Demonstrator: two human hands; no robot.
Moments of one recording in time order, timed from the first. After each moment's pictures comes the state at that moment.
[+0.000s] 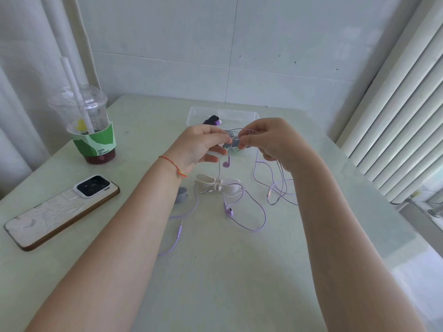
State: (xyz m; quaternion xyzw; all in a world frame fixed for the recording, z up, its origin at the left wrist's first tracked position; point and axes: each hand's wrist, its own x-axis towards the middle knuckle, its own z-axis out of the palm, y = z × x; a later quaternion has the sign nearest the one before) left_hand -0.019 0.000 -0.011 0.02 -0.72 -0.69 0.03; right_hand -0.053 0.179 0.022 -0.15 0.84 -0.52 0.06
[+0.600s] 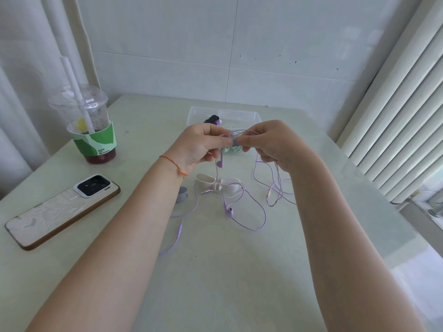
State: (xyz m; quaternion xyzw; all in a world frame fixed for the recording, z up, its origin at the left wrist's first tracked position) left_hand -0.019 0.000 -0.013 0.00 -0.70 -0.71 0.03; right_hand -0.050 0.177 0.022 -0.14 0.84 -0.52 0.09
